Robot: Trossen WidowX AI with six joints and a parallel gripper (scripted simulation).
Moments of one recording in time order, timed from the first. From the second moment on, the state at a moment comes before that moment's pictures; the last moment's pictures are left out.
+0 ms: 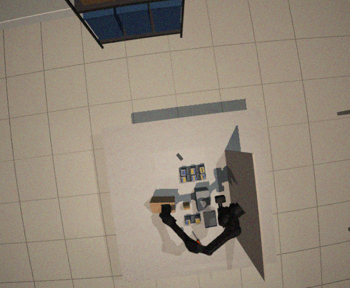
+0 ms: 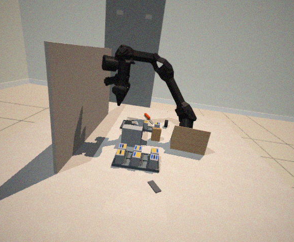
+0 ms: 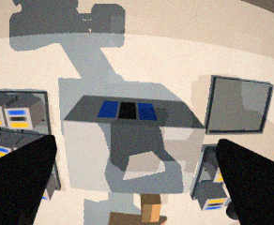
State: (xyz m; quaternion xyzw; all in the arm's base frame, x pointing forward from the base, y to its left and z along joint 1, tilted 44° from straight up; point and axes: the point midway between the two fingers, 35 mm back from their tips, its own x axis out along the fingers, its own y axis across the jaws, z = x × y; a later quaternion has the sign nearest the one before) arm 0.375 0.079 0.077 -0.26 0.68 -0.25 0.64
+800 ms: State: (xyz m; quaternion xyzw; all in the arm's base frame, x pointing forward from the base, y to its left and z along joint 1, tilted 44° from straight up) arm 0.167 0.220 -0.111 -0.62 0.68 0.27 0.30
